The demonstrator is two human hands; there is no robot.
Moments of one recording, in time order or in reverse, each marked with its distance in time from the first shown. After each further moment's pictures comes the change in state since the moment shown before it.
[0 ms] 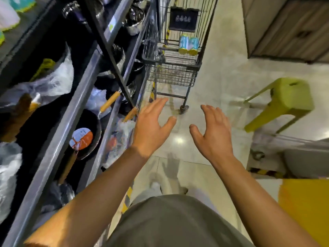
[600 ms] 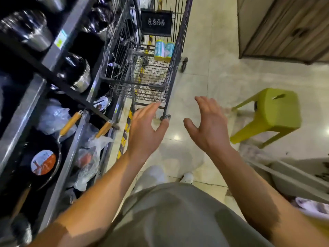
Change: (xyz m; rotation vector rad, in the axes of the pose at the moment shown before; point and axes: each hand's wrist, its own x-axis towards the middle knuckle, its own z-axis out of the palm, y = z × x) left_hand 0.179 0.098 0.167 0.068 -0.001 -0.069; right_hand 0.223 0.160 -0.088 -0.026 -0.054 -0.085
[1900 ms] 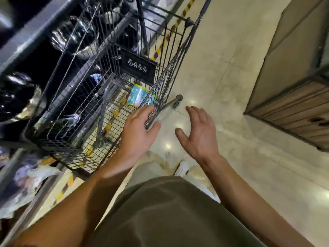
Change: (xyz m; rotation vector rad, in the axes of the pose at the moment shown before) left_hand 0.505 0.098 0.195 0.005 0.111 -0.372; right_hand 0.554 0.201 -0.063 -0.025 -0.290 -0.239
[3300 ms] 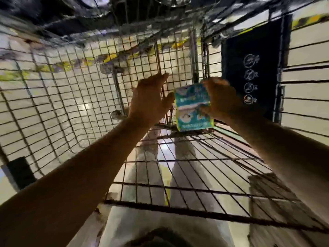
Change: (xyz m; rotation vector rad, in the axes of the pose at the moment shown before) left_hand 0.242 -0.287 0.074 -0.050 0.188 -0.719; right_hand 0.447 -0.074 0.306 -0.682 -0.918 -0.758
